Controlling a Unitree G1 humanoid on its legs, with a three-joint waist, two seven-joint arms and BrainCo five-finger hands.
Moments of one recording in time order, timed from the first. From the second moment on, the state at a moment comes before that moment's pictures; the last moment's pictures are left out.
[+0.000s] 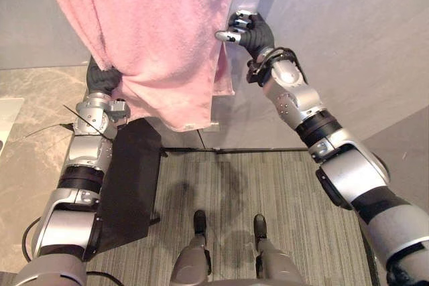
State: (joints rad) left arm -0.66 0.64 -0.07 0.56 -0.52 -0.24 0.07; right arm -1.21 -0.25 0.47 0.76 0.76 -0.09 -0.08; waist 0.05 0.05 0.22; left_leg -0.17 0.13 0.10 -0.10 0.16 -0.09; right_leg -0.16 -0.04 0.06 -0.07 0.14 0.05
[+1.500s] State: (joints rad) left arm -0.74 0.60 -0.05 0.68 -0.51 -0.21 0.09; right arm -1.22 -0.26 0.38 0.81 0.66 -0.10 -0.11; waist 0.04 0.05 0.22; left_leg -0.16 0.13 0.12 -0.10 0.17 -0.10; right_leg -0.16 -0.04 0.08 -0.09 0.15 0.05
